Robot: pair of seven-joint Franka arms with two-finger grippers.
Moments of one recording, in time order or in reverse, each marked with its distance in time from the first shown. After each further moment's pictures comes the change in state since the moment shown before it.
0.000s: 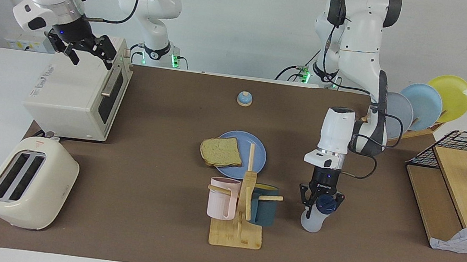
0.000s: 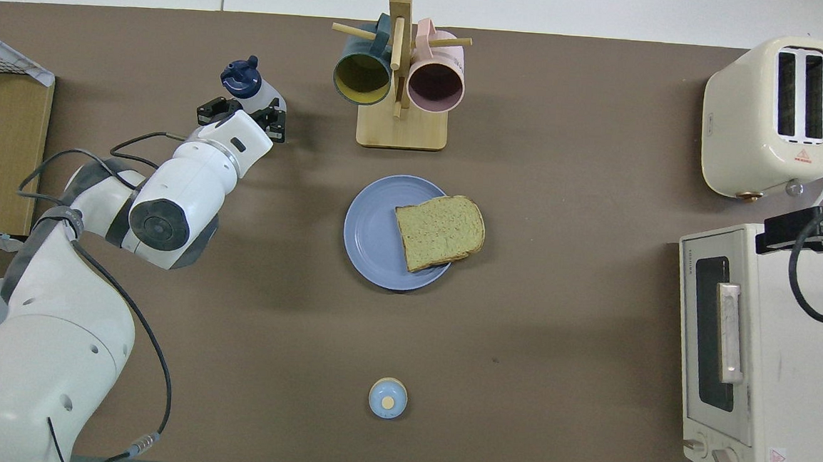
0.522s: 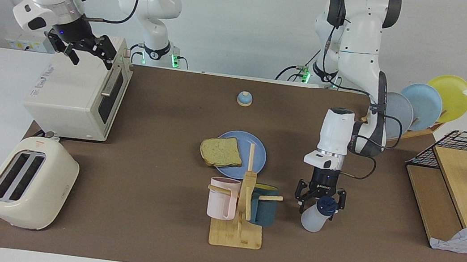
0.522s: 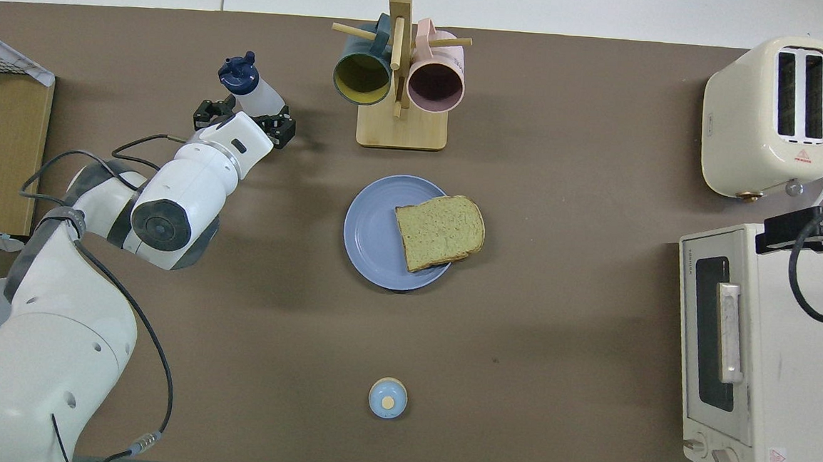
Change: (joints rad) left arm 0.000 0.007 0.000 -0.005 0.000 0.000 -0.017; right arm 0.000 0.000 0.000 0.000 0.000 0.000 0.000
